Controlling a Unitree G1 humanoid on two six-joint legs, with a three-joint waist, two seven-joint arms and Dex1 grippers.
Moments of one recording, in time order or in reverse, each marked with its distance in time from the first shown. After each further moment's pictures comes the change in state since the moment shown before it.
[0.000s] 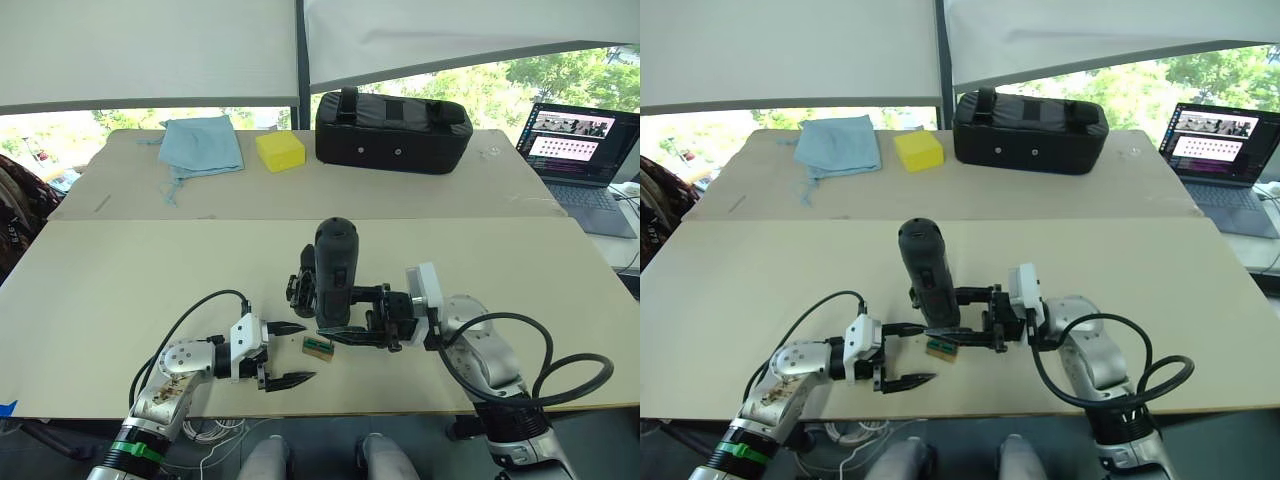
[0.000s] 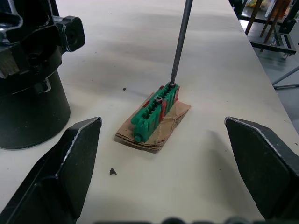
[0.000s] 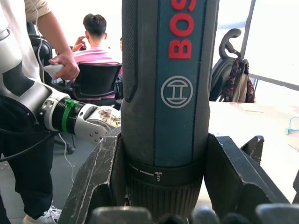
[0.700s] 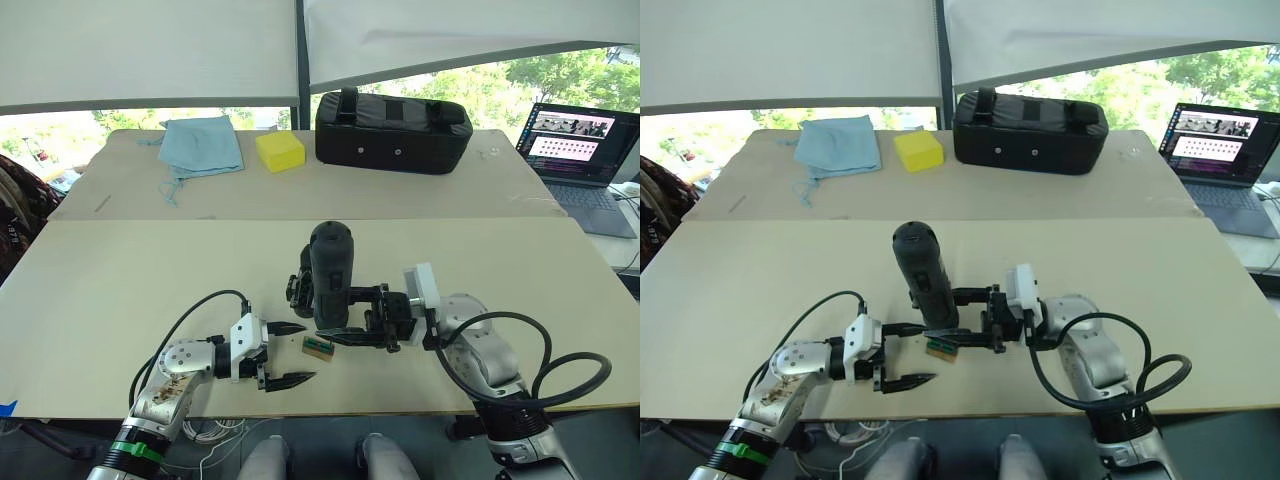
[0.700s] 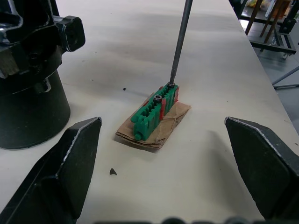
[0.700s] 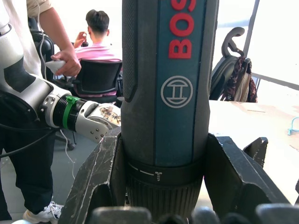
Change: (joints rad) left arm 0.000 0.000 0.001 0.001 0.000 0.000 0.000; right arm -0.009 -0.015 0.013 -0.009 -0.006 0.003 0.000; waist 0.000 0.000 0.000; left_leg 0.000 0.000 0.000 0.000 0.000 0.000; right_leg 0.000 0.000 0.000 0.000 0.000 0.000
